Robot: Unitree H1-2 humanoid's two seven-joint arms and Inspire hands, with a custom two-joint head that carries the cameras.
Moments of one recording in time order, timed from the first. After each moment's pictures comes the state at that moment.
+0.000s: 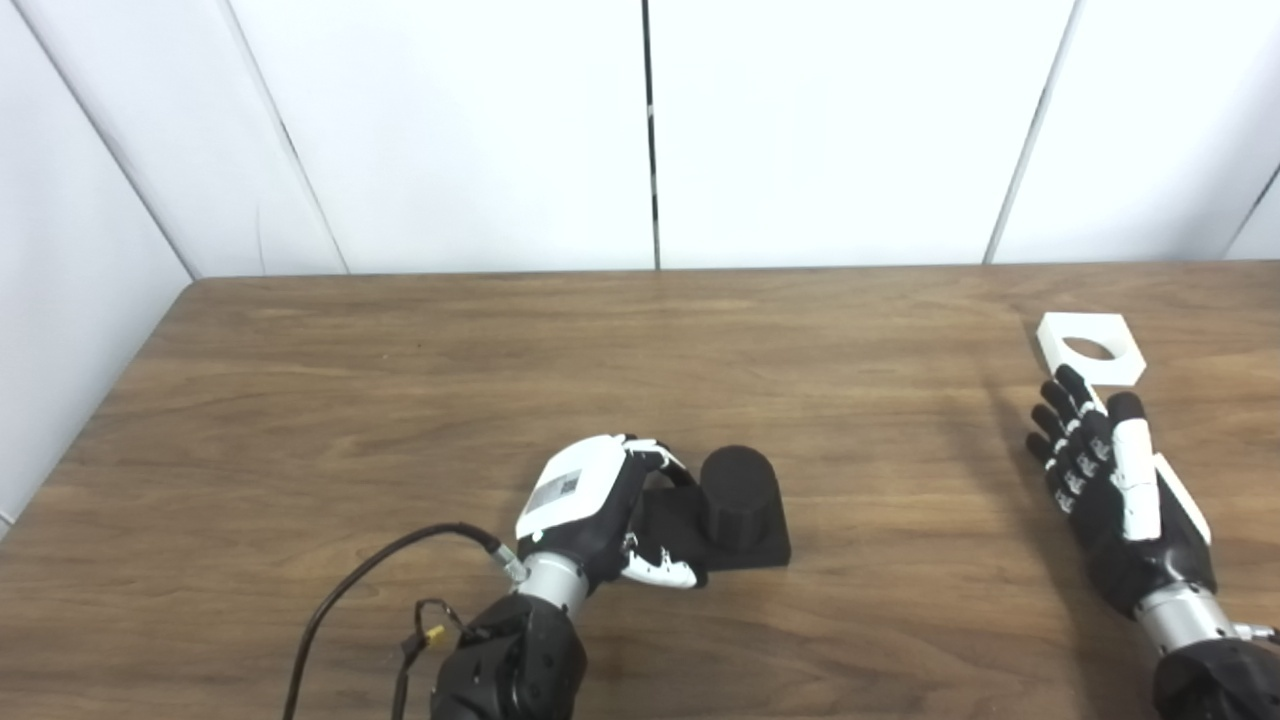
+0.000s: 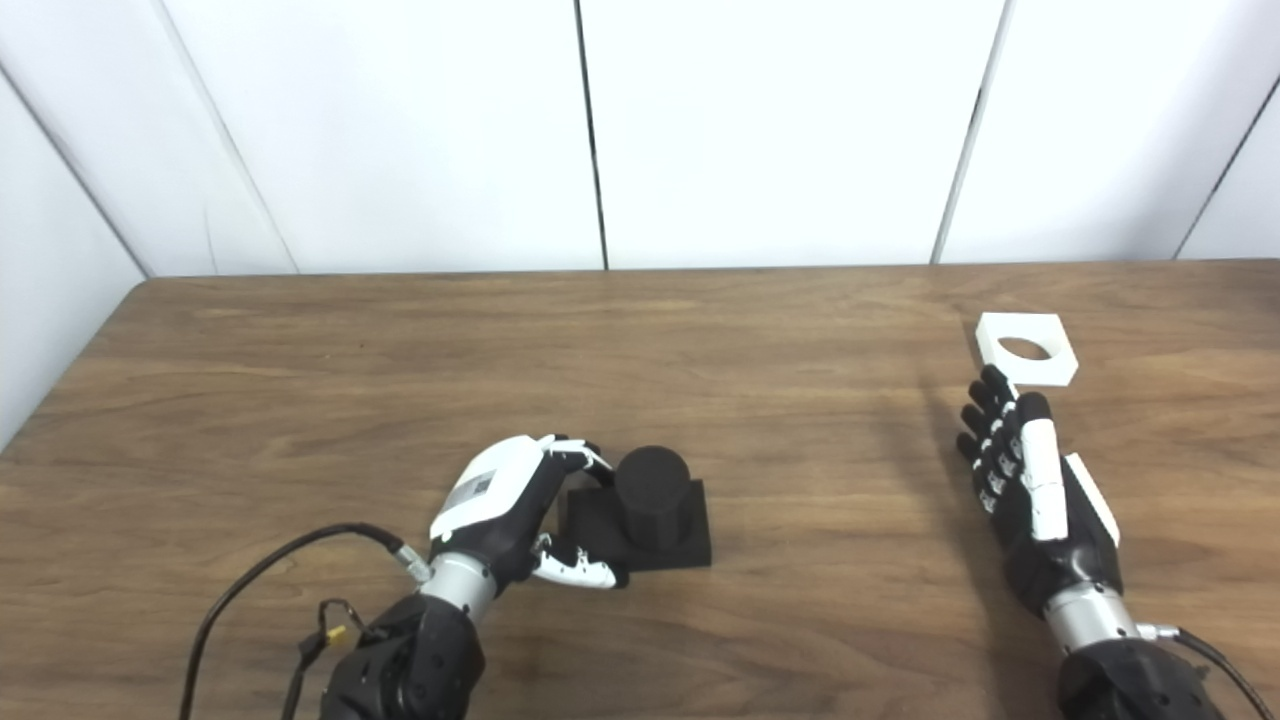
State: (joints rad) left arm -0.09 -0.04 -0.31 -0.35 1.06 0.45 -0.46; right arm -0.02 -0.24 -0.22 -0.19 0.28 0.26 0.13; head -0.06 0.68
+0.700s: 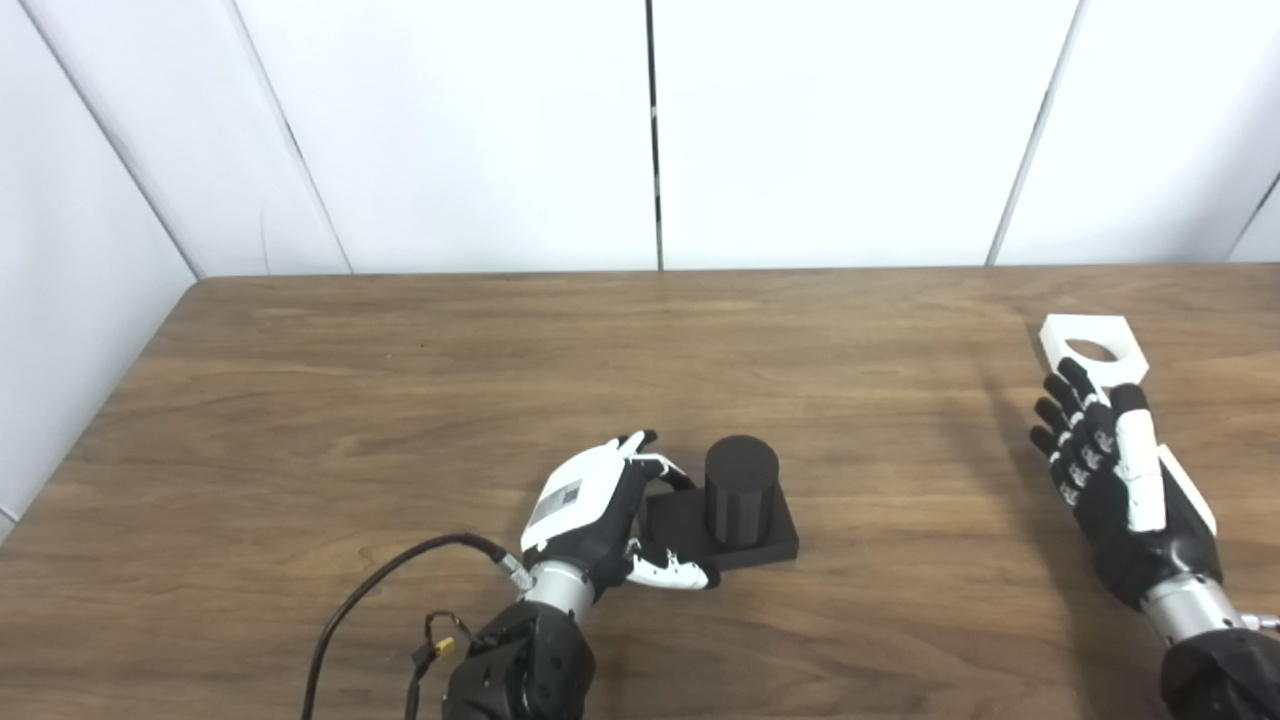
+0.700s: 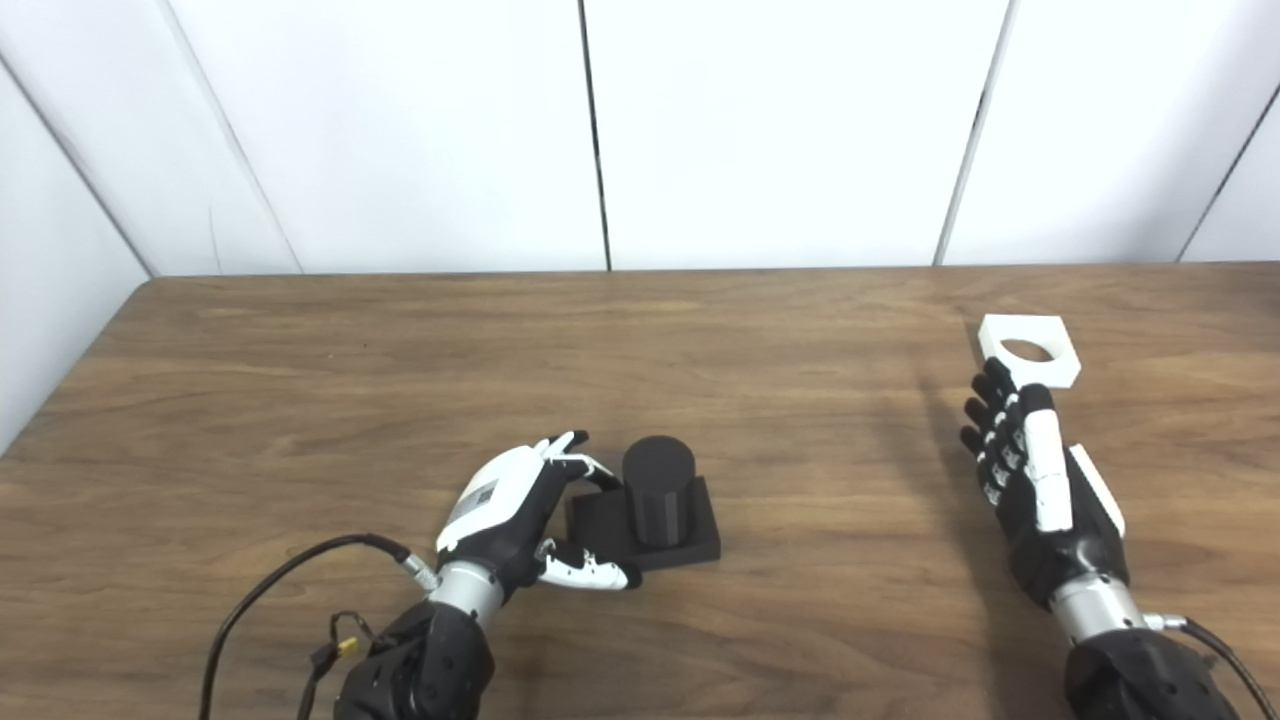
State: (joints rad) left arm -0.08 -0.06 -0.28 -0.32 1.06 0.45 -0.48; right arm -0.04 -0.25 -0.22 -0.21 0.28 0.30 0.12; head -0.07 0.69
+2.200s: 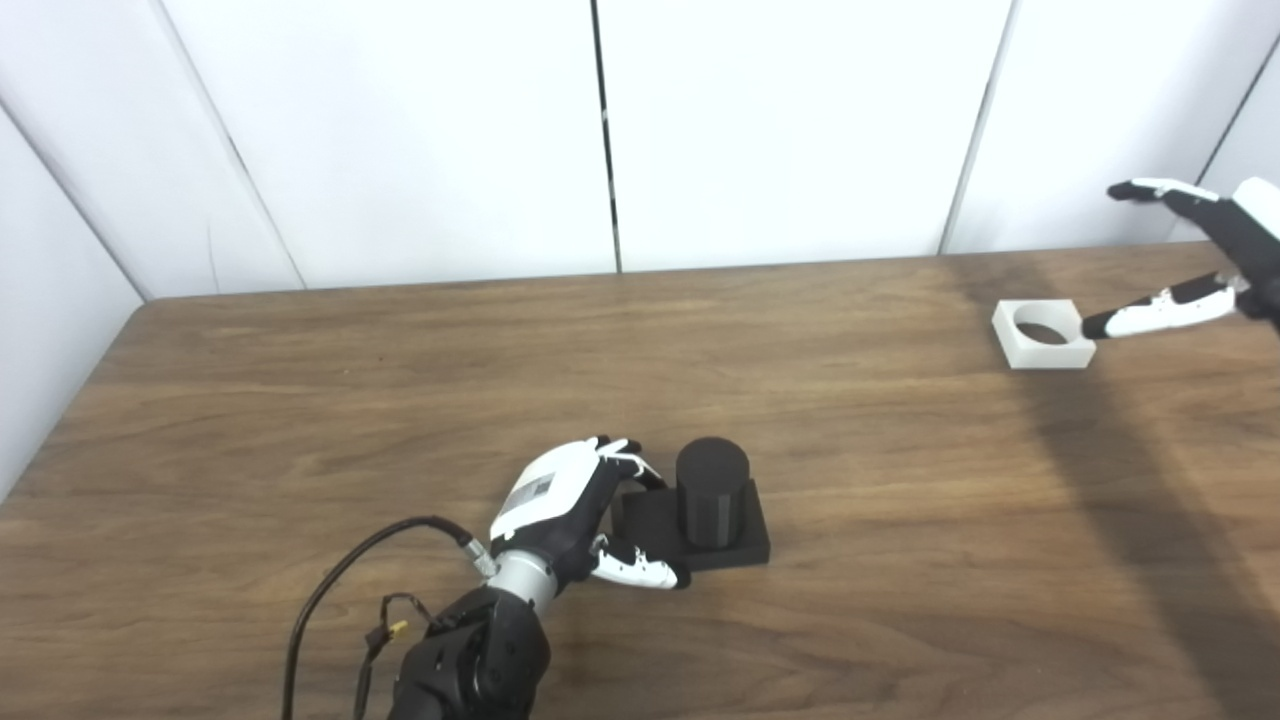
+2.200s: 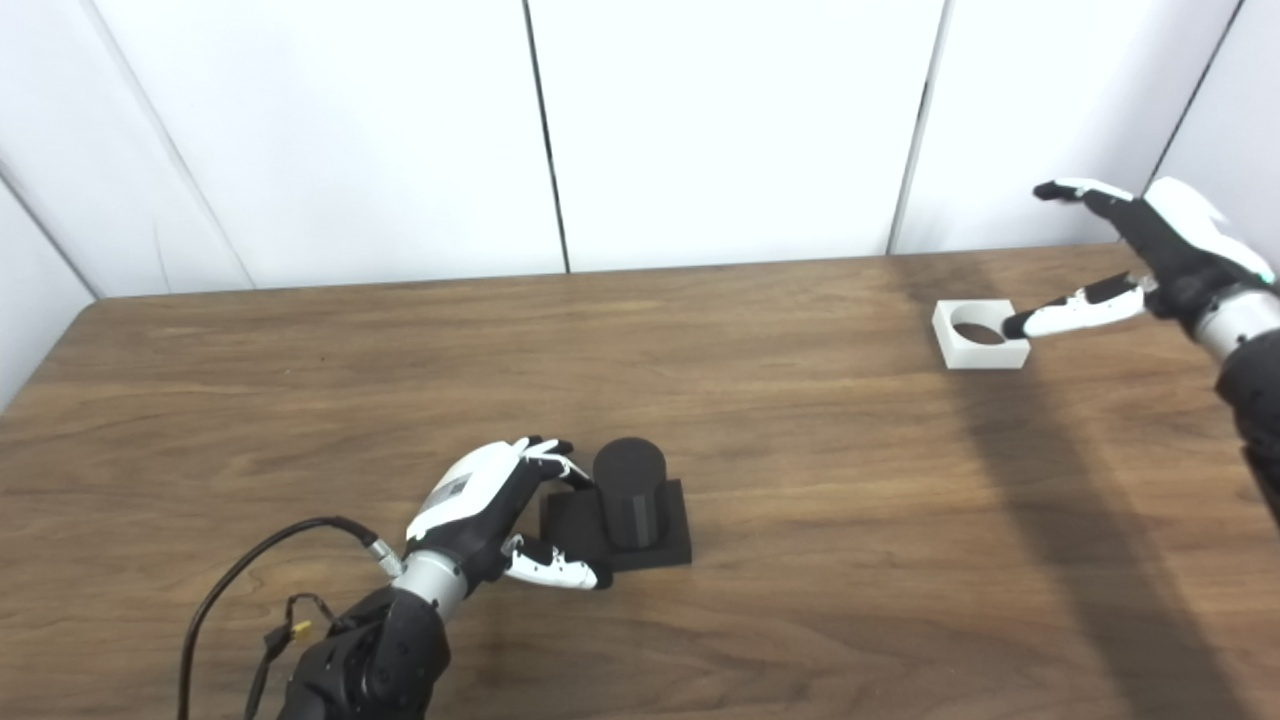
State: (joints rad) left arm -0.14 0.04 -0.33 -0.29 0.97 0.45 -0.51; right arm -0.47 -0.86 0.07 0.08 -0.41 0.25 0.22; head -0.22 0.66
